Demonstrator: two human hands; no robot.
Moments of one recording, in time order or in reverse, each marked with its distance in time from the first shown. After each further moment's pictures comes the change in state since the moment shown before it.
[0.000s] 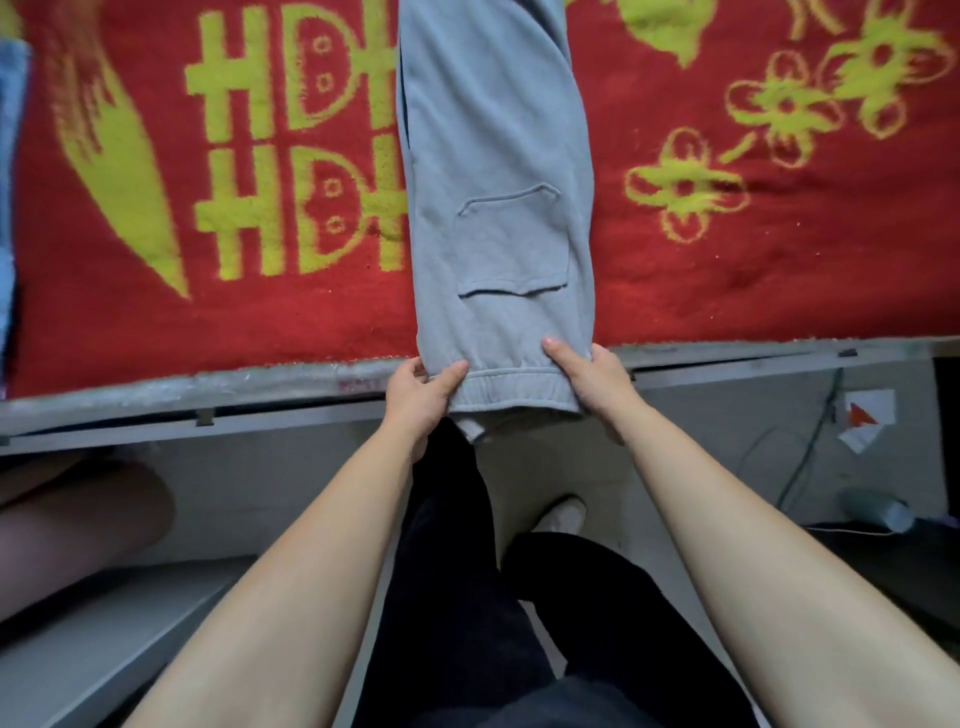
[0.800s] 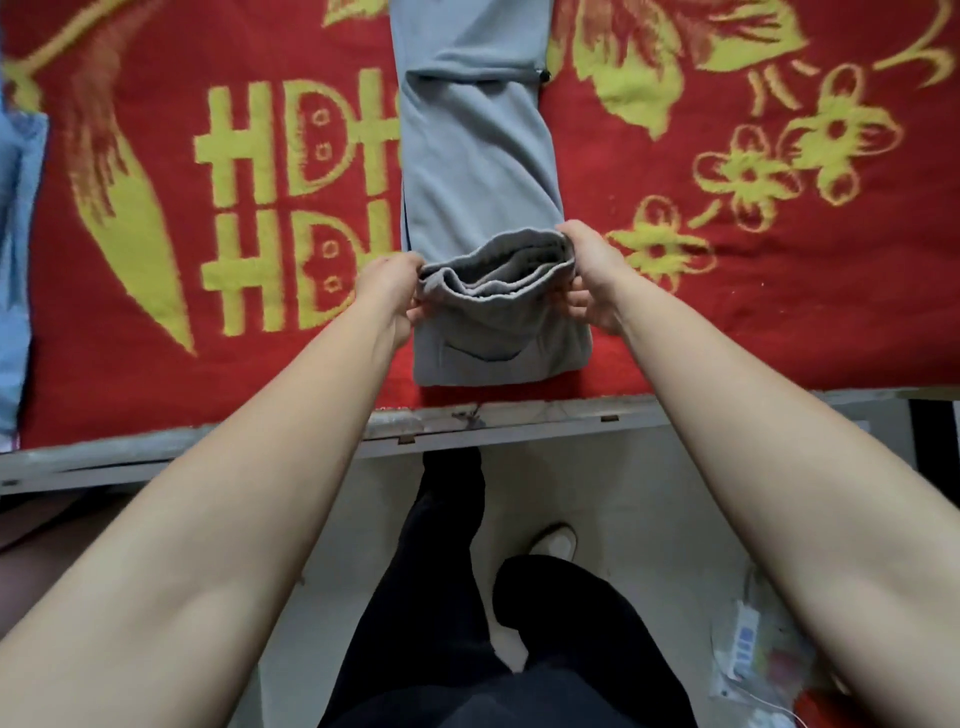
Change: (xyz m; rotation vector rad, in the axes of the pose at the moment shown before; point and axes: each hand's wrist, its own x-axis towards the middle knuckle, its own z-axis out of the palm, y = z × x) left_hand 0.019 0.201 0.034 -0.137 0.090 -0.059; right_hand 0.044 -0.179 -0.040 0.162 -0.028 0.133
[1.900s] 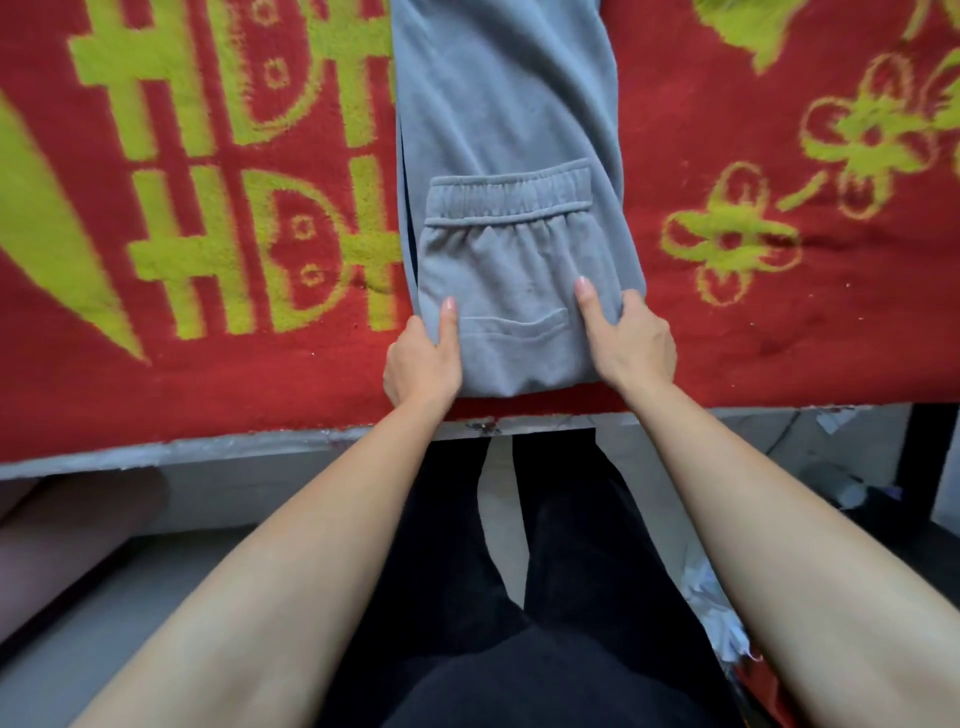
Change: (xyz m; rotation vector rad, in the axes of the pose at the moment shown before) left_hand 0.092 -0.078 0.003 0.878 0.176 0.116; right_hand 0.093 0.068 0.016 -0.877 0.429 -0.067
